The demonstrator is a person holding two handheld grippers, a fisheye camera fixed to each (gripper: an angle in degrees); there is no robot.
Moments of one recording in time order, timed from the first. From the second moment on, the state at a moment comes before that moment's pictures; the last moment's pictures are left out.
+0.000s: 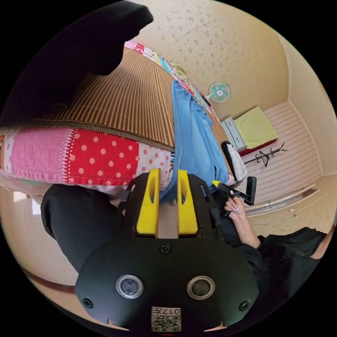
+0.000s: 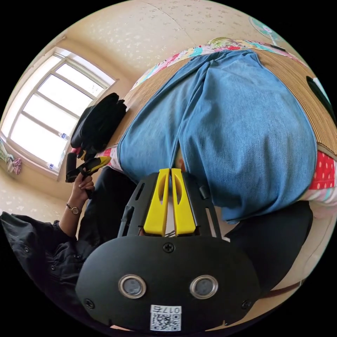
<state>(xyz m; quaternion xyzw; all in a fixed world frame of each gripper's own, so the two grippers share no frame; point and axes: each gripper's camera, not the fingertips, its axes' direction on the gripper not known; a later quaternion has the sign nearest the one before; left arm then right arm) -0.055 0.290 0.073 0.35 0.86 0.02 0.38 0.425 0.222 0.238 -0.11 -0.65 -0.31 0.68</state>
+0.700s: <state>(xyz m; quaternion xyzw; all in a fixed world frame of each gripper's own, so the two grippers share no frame) -0.055 0.343 -0.023 0.45 0.72 0.05 0.53 0.464 0.228 0.229 -0.09 -0.67 -0.29 0.68</state>
